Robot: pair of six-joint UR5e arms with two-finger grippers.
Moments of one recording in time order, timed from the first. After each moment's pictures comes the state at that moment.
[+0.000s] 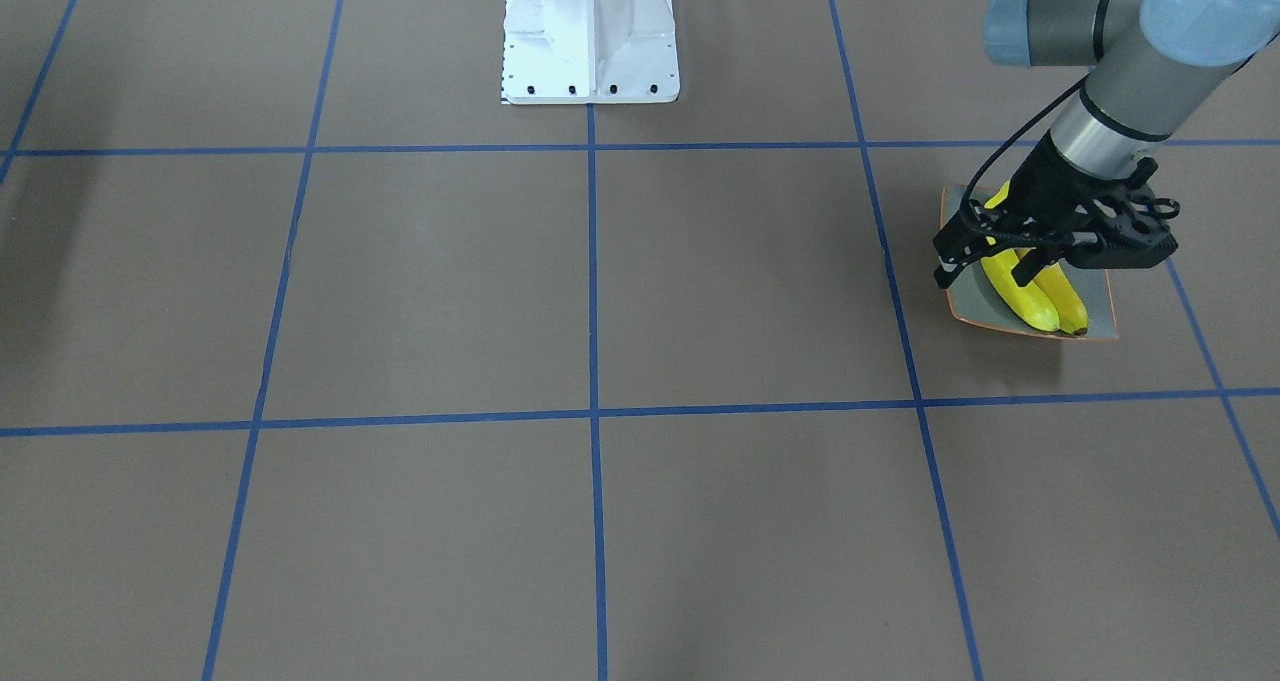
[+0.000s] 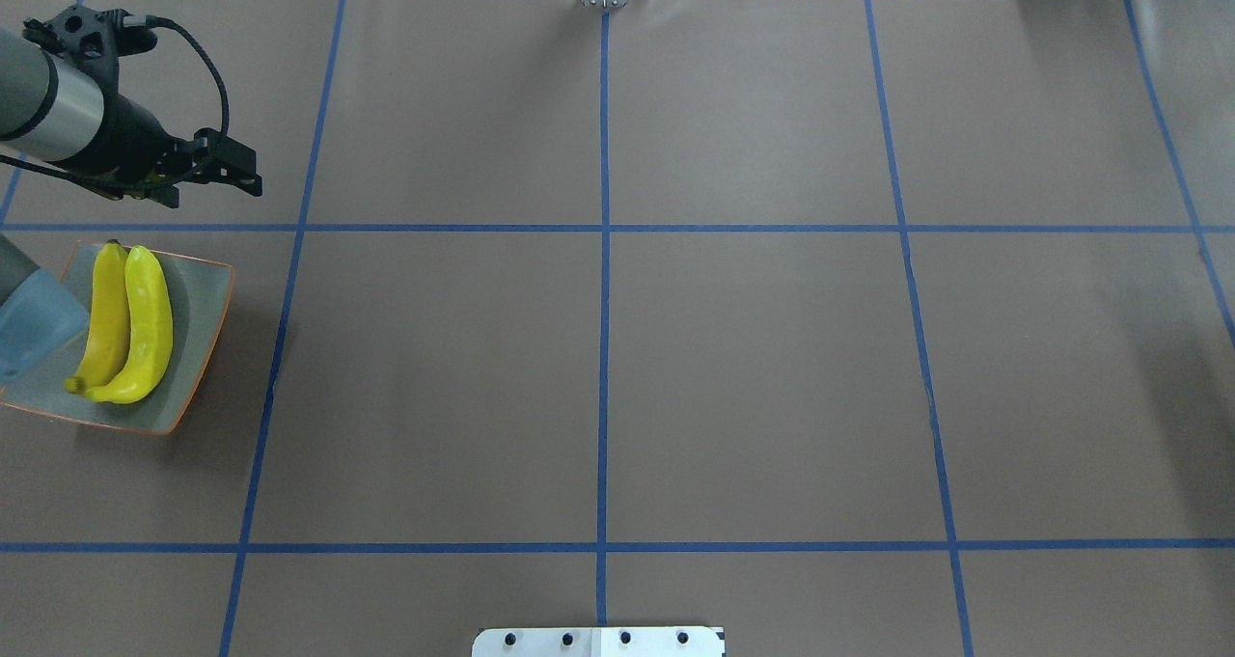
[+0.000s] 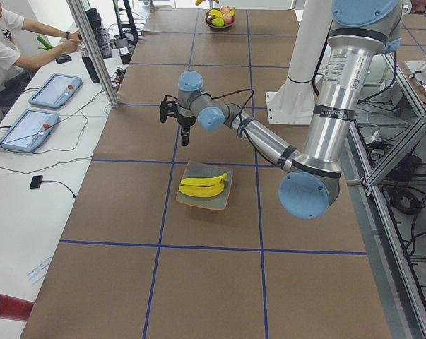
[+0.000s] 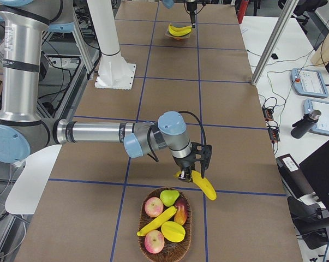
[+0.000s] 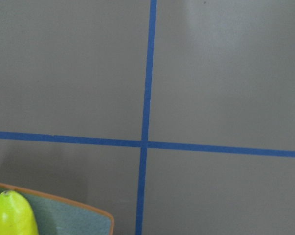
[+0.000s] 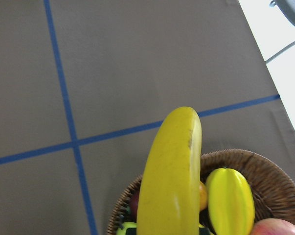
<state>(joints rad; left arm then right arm) -0.98 -1.86 -1.84 -1.81 -2.14 -1.01 1.50 -1.70 1.75 -1.15 2.16 0.64</state>
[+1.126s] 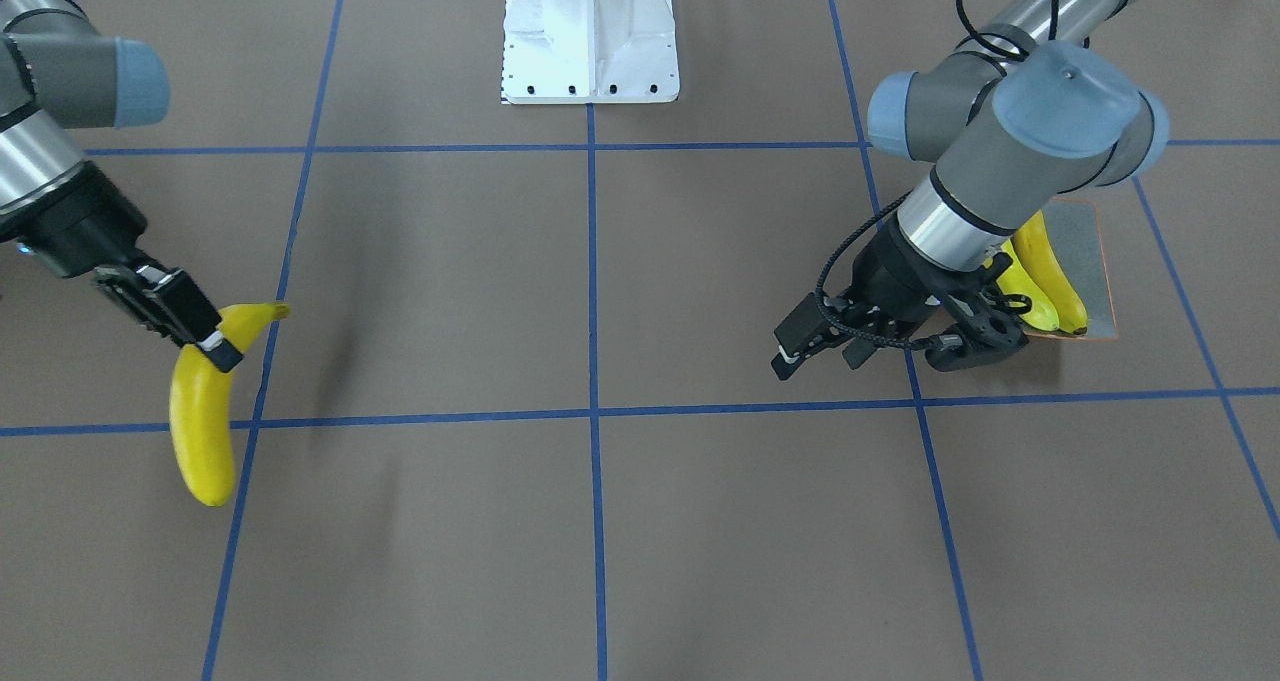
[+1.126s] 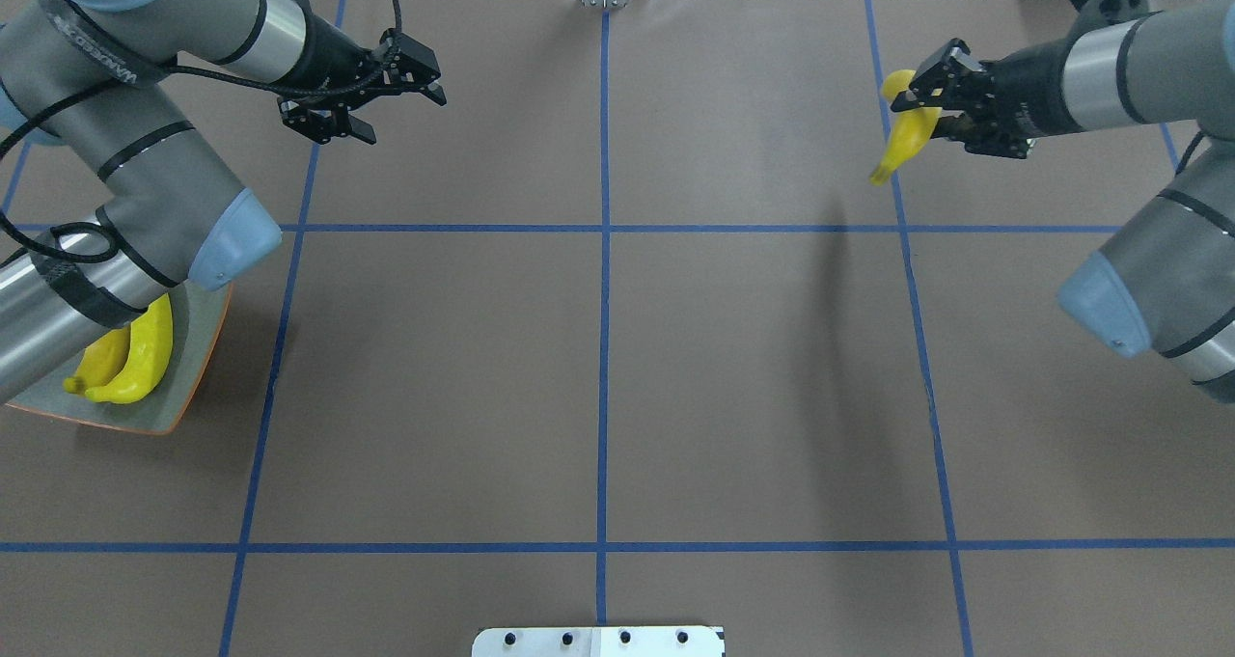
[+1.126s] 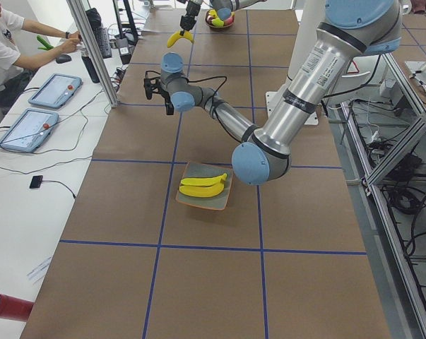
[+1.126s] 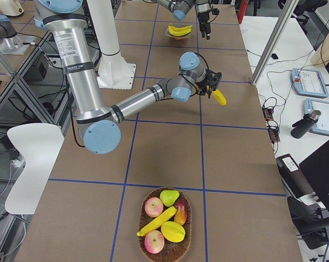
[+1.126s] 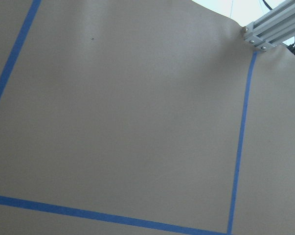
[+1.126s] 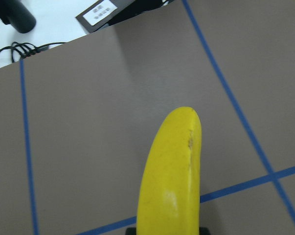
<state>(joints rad) -0.91 -2.19 -1.55 -2.10 -2.14 -1.47 0.95 -1.28 1.78 -0.84 2.00 1.69</state>
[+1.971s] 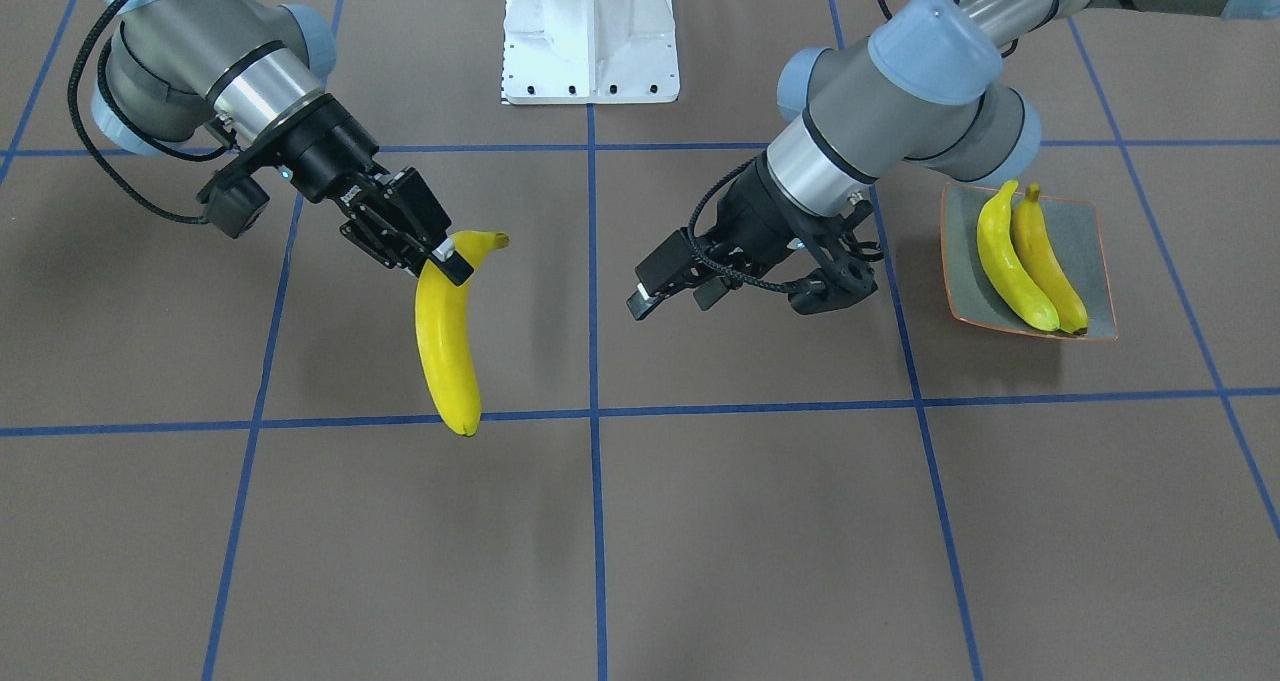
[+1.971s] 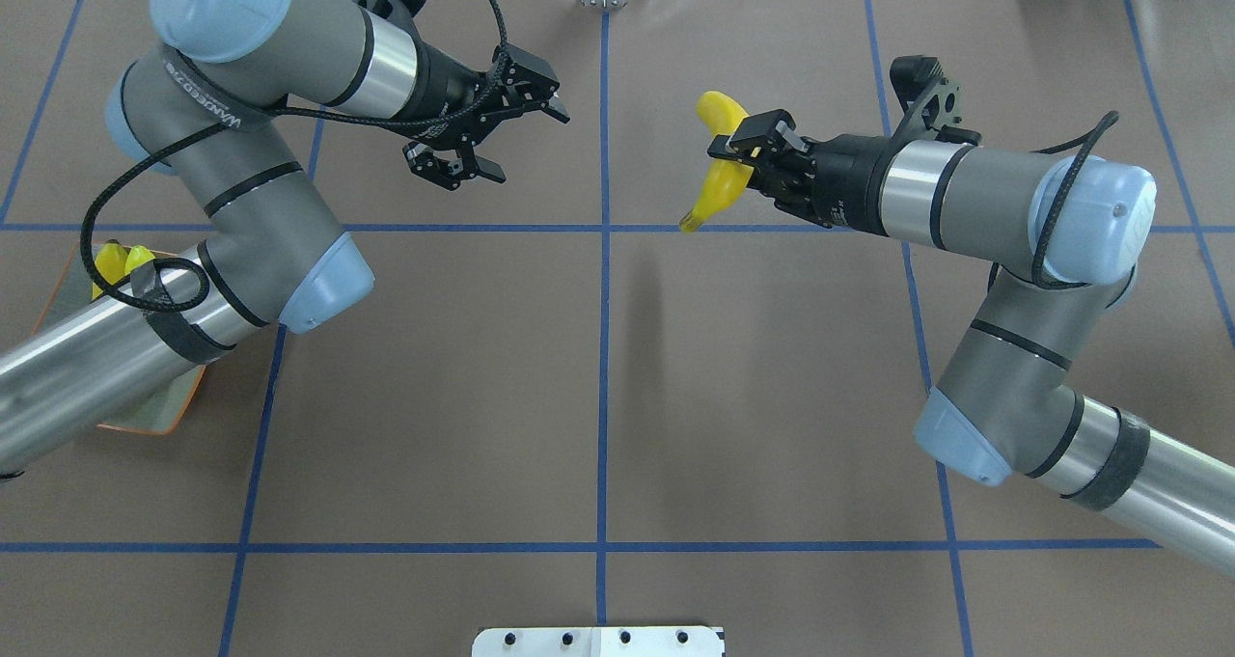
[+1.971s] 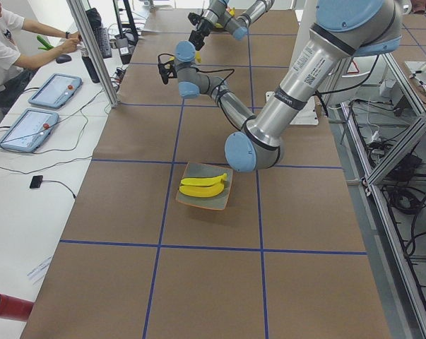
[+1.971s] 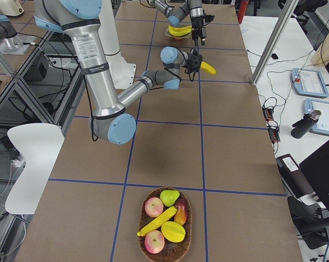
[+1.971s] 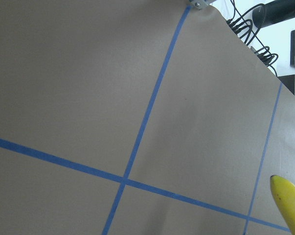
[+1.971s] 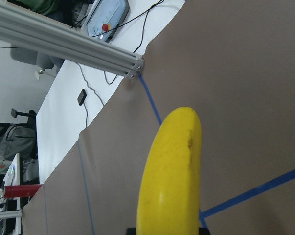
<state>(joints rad) -0.79 -2.28 -1.54 -2.26 -2.14 -1.81 0.66 -1.21 1.78 -0.53 1.67 1.78</state>
